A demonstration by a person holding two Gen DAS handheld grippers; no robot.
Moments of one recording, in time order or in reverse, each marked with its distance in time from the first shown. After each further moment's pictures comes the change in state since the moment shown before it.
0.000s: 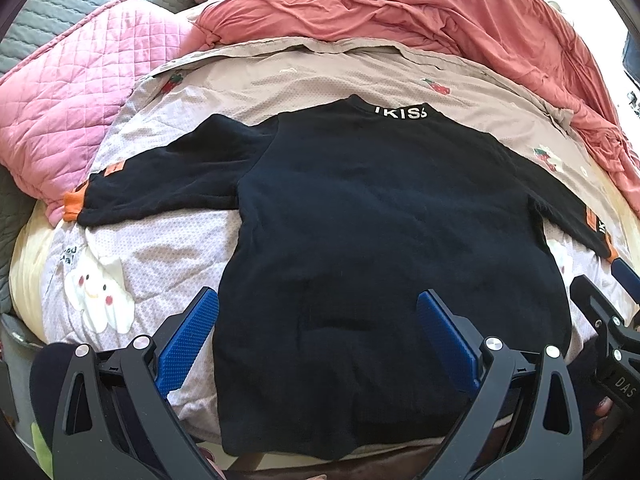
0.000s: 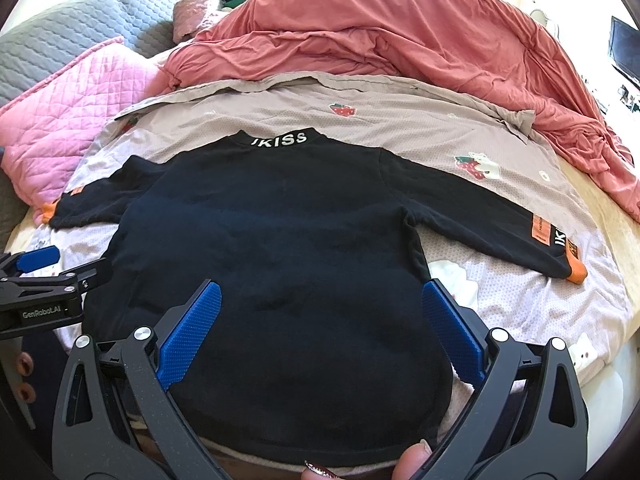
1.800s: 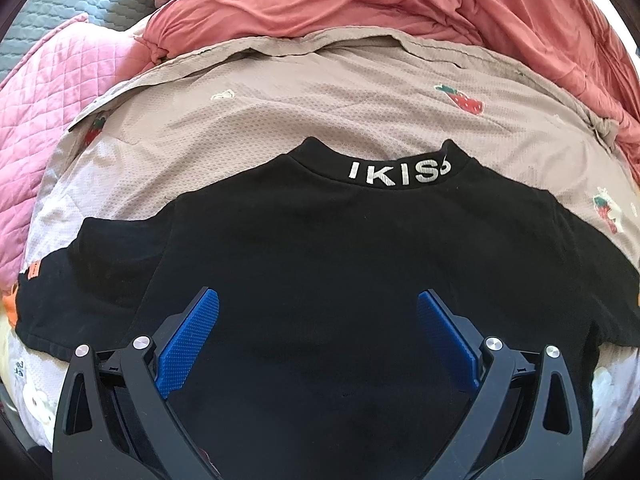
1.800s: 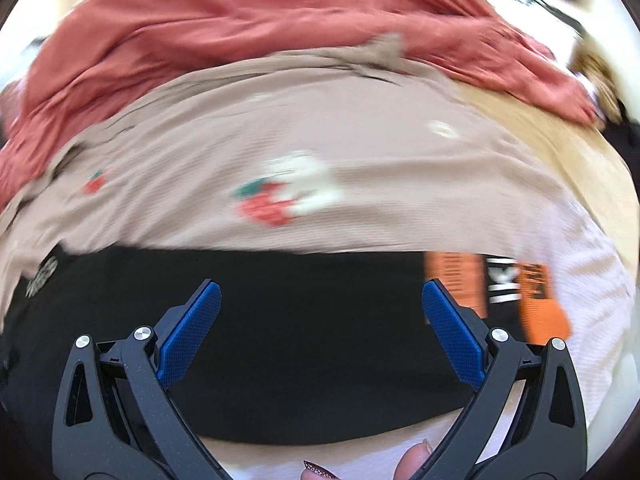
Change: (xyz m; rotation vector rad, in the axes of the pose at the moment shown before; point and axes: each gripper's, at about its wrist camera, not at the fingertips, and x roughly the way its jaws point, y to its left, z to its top) left arm 0.158 -0.077 0.136 0.046 0.016 0.062; right arm 0.159 -0.257 0.067 0.446 0.059 -0.308
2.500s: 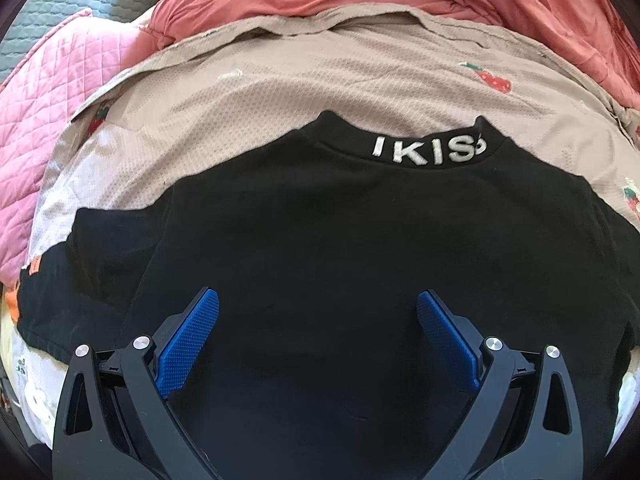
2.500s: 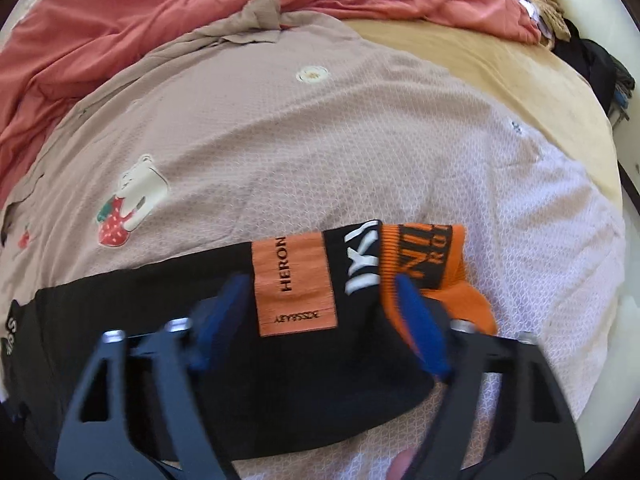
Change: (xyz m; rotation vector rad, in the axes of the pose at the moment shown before) left arm 0.033 0.003 -0.004 -0.010 0.042 0.057; right arm 0.036 -0.094 -0.002 0.197 0.112 -0.087
